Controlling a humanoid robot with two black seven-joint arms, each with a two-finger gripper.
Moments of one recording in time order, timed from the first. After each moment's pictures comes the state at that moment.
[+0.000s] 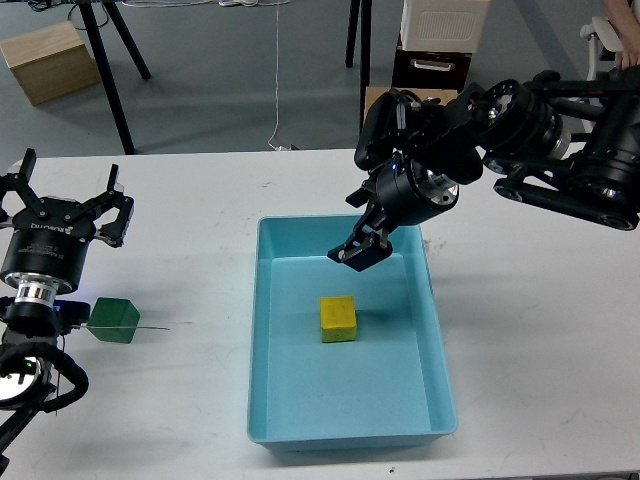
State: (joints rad) left arm -0.21 0.55 -1.00 -1.48 -0.36 -0.27 -0.49; right arm 1.46 -0.37 0.06 1.14 -1.79 0.49 0.49
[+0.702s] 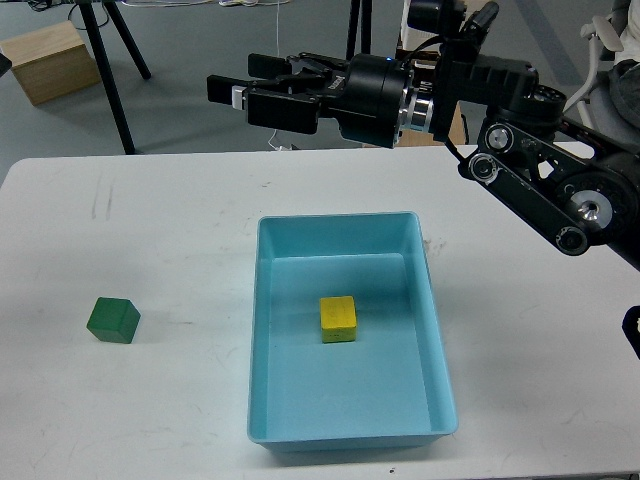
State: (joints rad) left arm -0.51 0.96 -1.01 -1.28 1.10 -0.29 -0.49; right arm 0.96 -0.16 0.84 1.19 -1.76 0.26 0.44
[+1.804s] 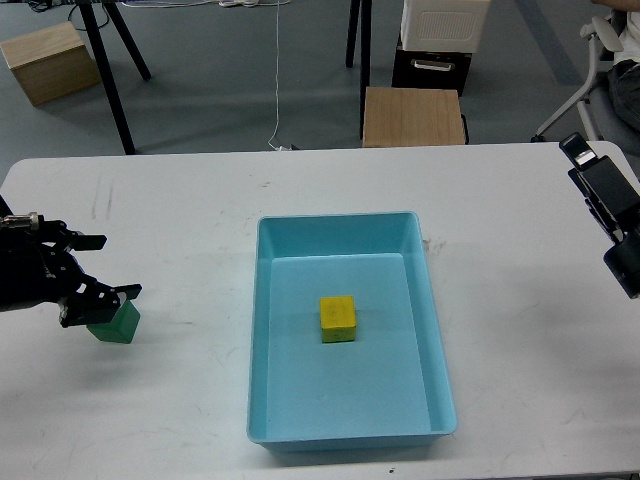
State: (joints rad) left arm -0.60 0.98 -0.59 -1.43 2.18 -0.28 -0.49; right arm -0.15 -0.20 1.71 1.66 -1.66 0.24 0.28
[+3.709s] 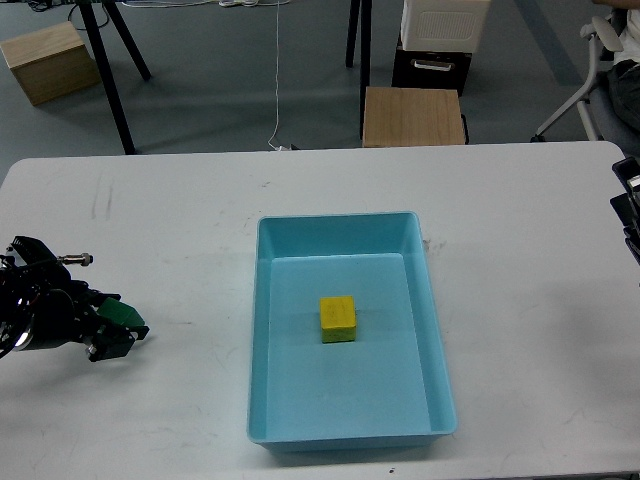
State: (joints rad) left arm -0.63 0.81 -0.41 -1.16 2.18 -0.28 -0.49; right arm -0.20 -0.20 1.72 1.66 -1.59 0.21 0.28
